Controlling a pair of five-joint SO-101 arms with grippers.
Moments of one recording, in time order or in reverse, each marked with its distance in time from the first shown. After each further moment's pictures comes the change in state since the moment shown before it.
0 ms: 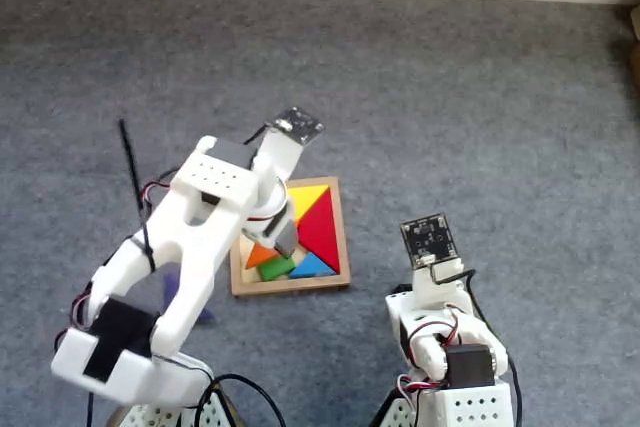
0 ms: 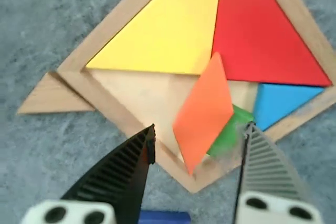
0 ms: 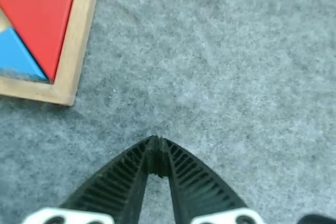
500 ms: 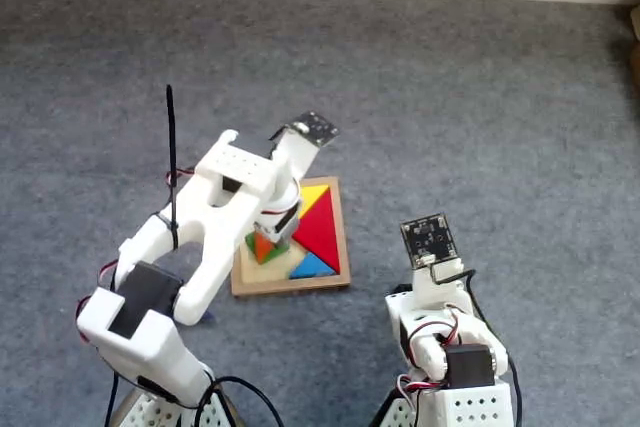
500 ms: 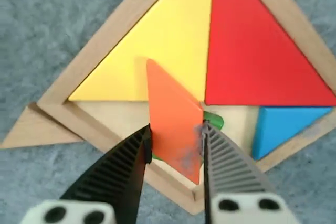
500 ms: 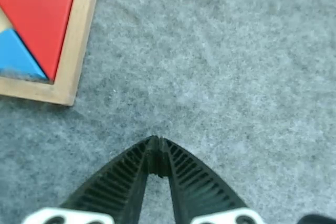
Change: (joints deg) left arm 0.1 10.7 -7.0 0.2 -0.7; right arm 0.0 0.0 0.0 0.0 0.0
